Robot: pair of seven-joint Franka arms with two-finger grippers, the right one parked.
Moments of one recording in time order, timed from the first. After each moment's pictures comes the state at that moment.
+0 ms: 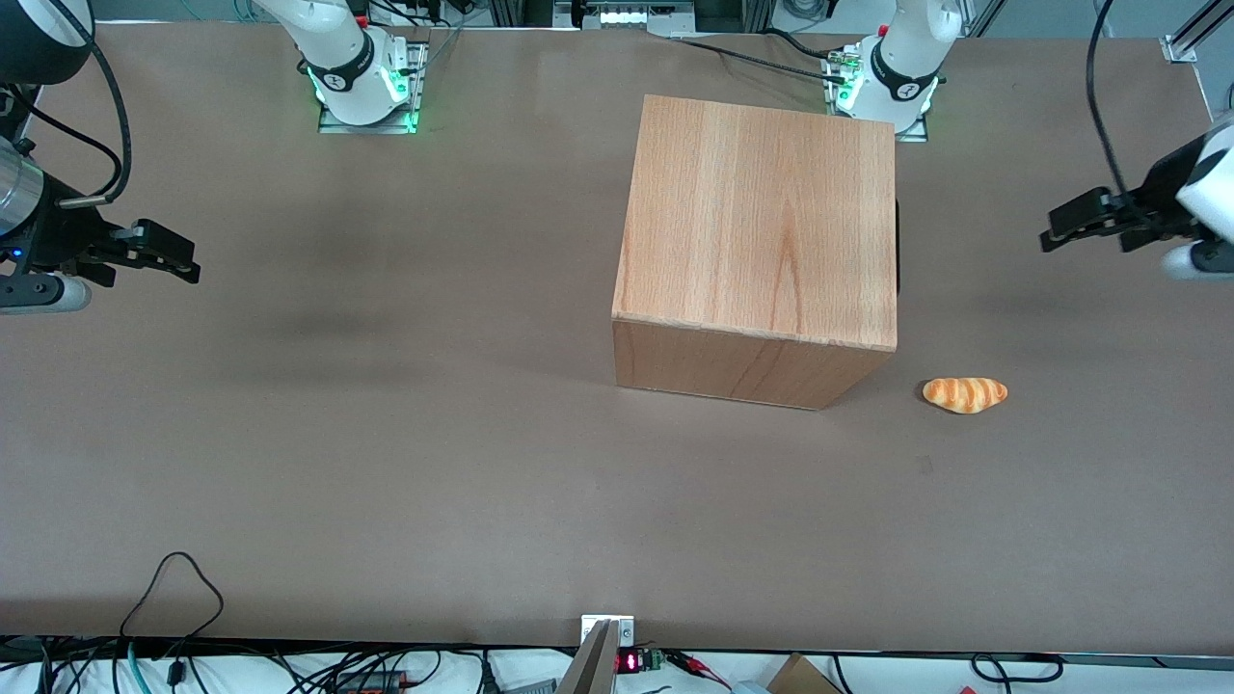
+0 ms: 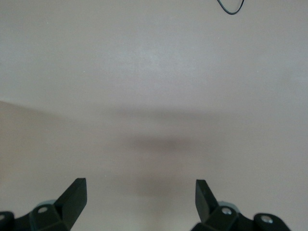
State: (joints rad) arm 0.00 0.04 0.03 -1.61 -0.10 1.53 -0.02
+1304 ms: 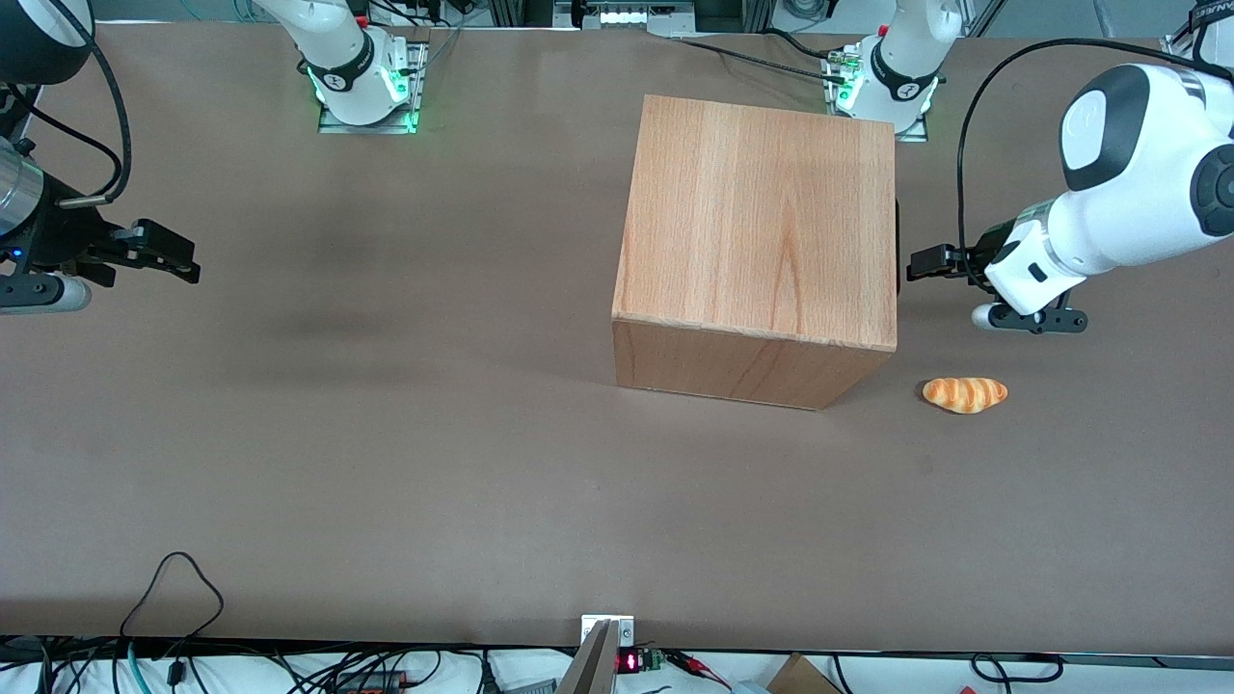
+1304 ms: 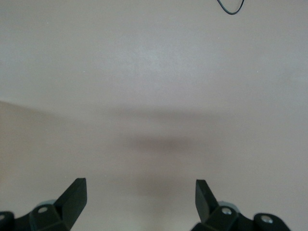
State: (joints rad) arm -0.02 0.08 -0.05 -1.93 -0.20 1.78 -0.01
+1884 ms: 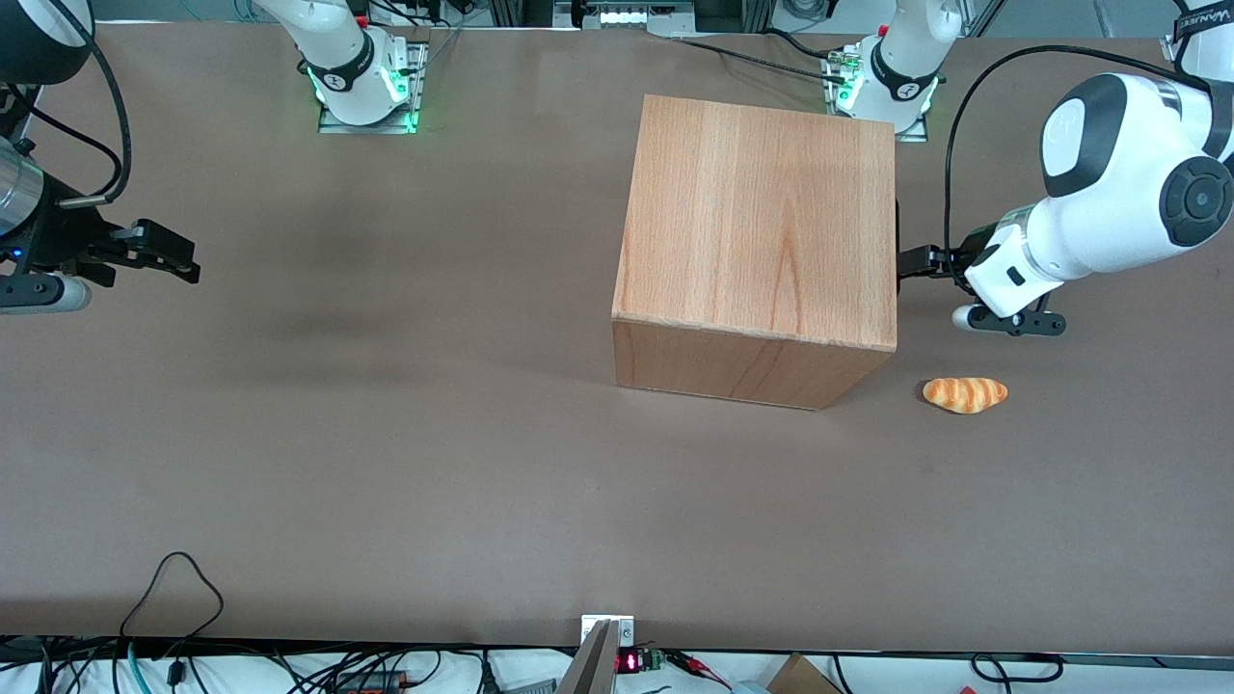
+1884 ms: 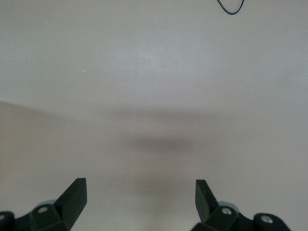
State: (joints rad) arm -0.02 0.09 -0.07 -1.94 -0.20 1.78 -0.01
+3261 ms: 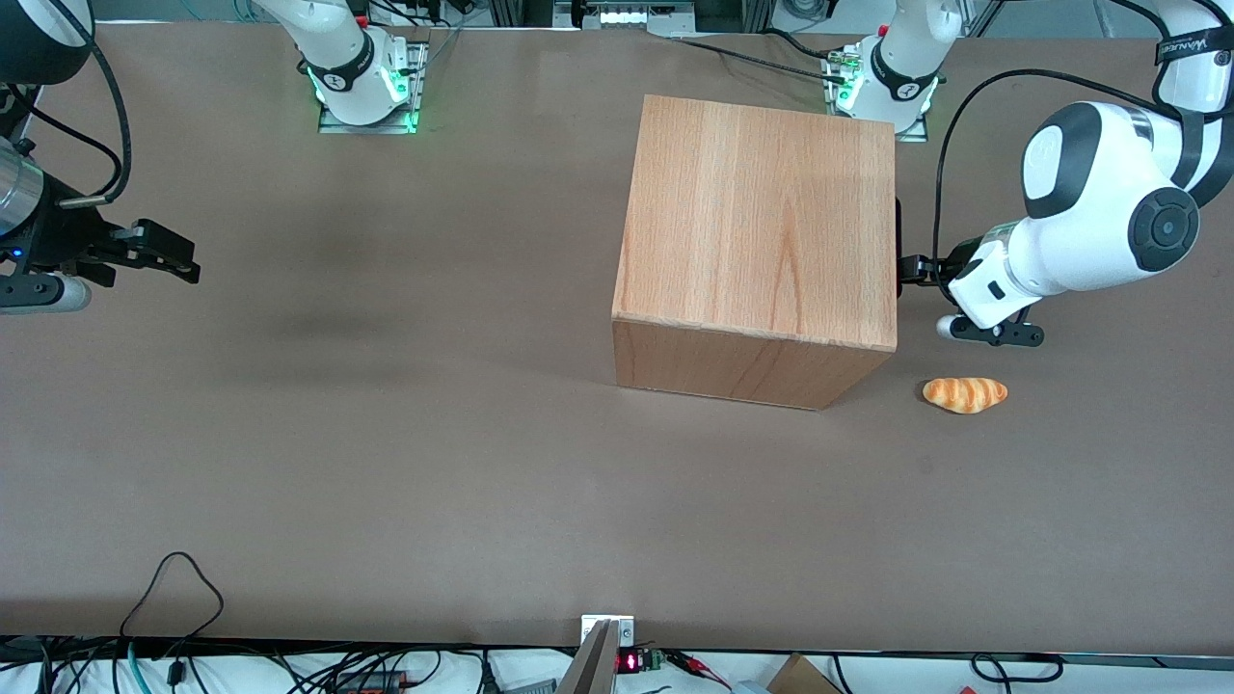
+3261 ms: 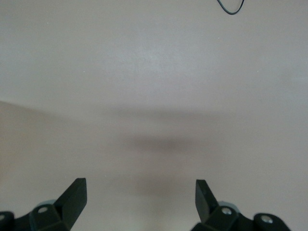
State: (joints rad) arm -0.01 0.13 -0.08 -1.96 -0.20 1.82 0.03
